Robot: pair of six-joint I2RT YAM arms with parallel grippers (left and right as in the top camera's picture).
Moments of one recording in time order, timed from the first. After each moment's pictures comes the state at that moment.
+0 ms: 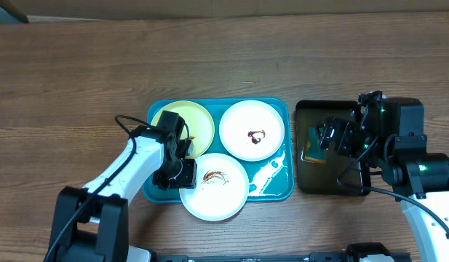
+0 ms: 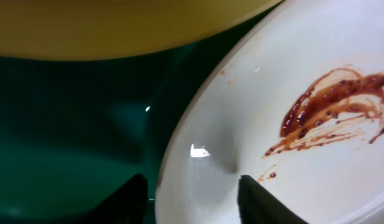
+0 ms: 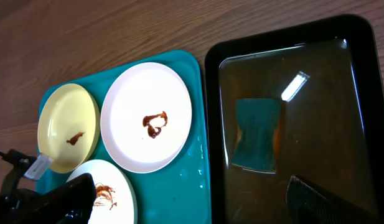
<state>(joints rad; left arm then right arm) -0.25 1.62 0.87 -0.93 0.20 -0.18 0.05 1.06 1.02 -0.88 -0.28 0.34</state>
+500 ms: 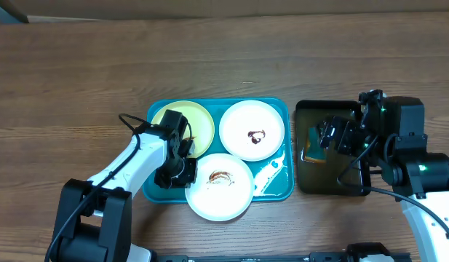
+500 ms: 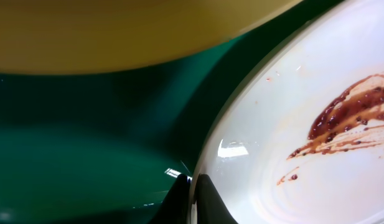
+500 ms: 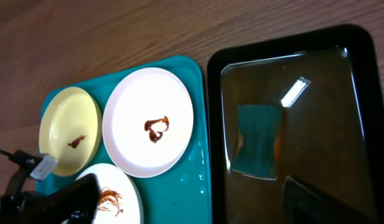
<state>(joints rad) -0.26 1.65 0.89 -0.93 0.21 -0.21 0.05 1.06 1.02 -0.86 -0.28 0.33</state>
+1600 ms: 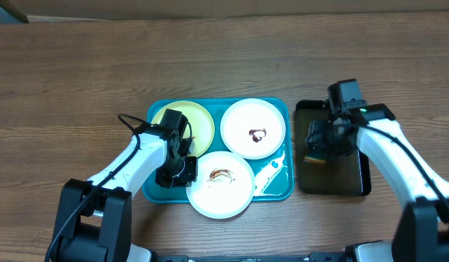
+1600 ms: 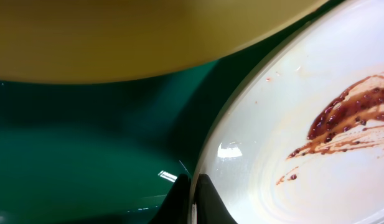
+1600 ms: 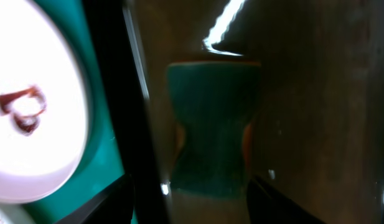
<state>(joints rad) -0.26 1.65 0.89 -0.92 0.21 -0.24 0.15 1.59 1.05 -0.84 -0.07 0.37</state>
